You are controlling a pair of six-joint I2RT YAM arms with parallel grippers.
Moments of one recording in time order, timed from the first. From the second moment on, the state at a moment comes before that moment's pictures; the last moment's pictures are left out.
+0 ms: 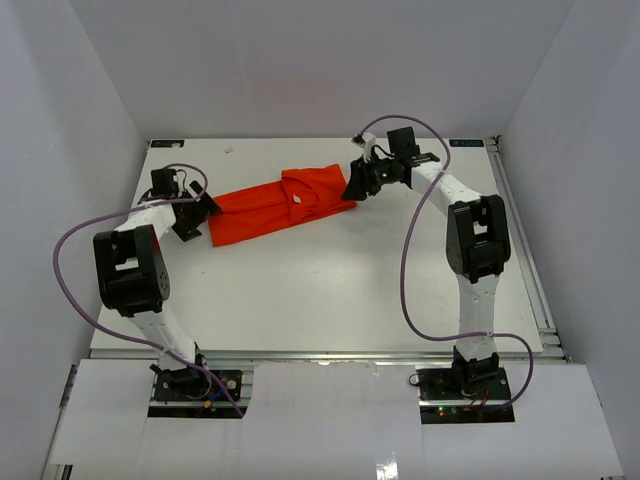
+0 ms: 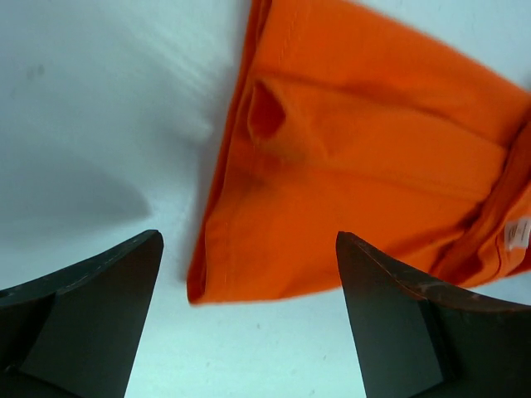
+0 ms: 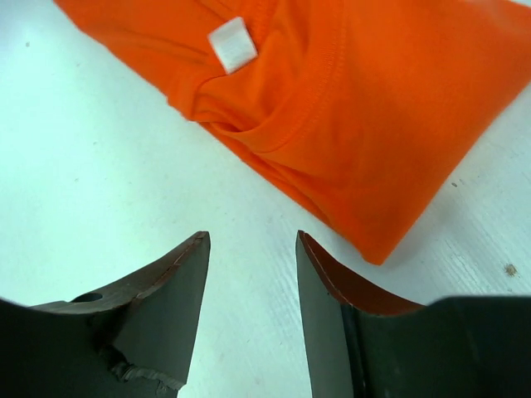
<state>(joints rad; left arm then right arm) 0.16 1.78 1.15 -0.33 0.19 -0.57 0.31 2.18 1.75 -0.40 -0.81 -0.19</state>
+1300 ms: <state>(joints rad) 0.21 2.04 1.32 -0.22 0.45 -0.52 0.26 2.12 1.67 -0.48 -0.83 -0.27</state>
